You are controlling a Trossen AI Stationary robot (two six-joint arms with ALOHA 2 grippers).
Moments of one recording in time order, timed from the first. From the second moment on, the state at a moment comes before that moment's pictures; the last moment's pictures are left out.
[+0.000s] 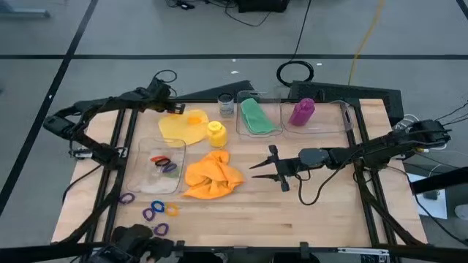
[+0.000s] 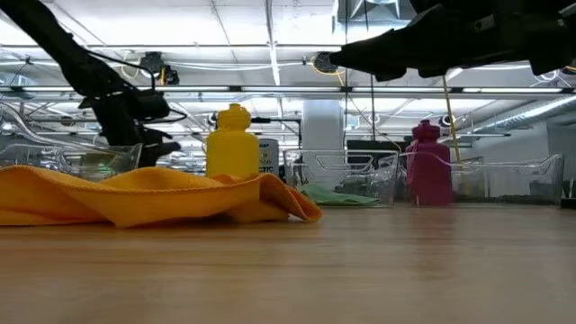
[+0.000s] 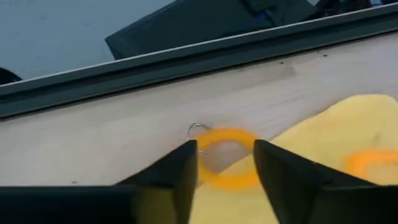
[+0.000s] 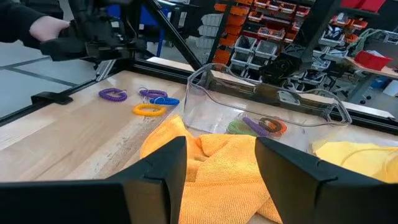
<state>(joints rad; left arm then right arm) 1.01 1.55 0.84 -0.34 -0.03 -0.25 0.20 1.42 0.65 0.69 0.00 -0.22</state>
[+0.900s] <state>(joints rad) 0.97 1.62 0.84 -0.33 -0.05 -0.30 0.20 1.42 0.65 0.69 0.00 -0.22</state>
